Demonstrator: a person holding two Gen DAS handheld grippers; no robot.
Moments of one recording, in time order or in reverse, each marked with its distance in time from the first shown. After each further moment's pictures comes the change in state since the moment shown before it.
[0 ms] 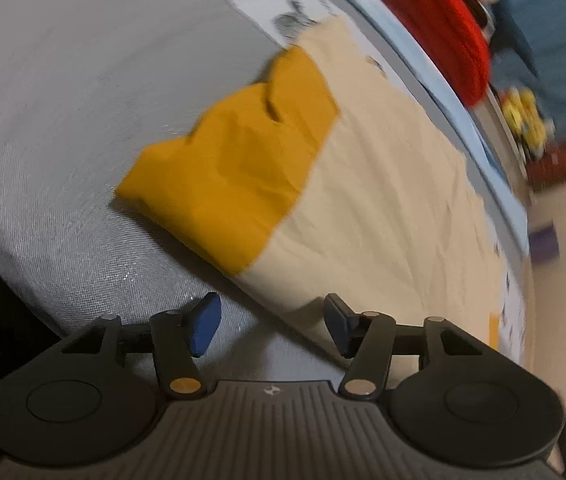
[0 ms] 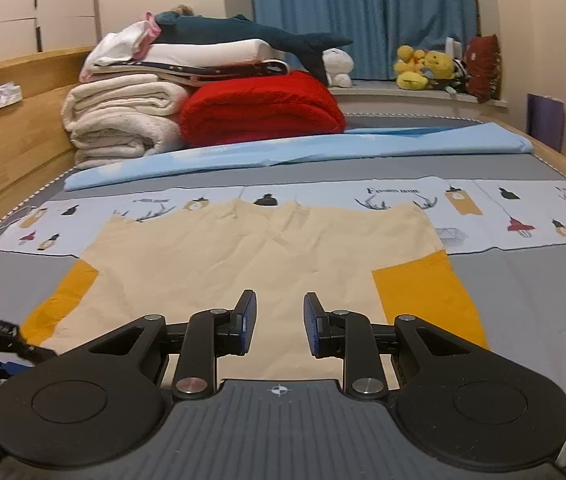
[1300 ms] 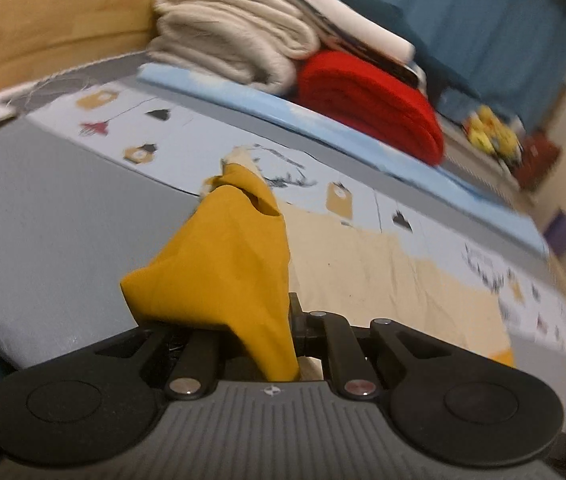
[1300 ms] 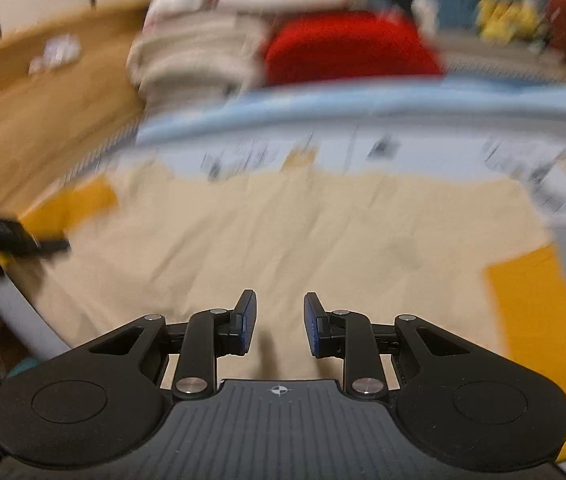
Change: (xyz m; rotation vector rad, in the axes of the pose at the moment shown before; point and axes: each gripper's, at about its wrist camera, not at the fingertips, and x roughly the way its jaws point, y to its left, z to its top) left arm -0.110 -0.051 -0.001 0.415 -0.389 0.096; right arm 0.102 0.131 -0.016 -0.032 0.353 0.233
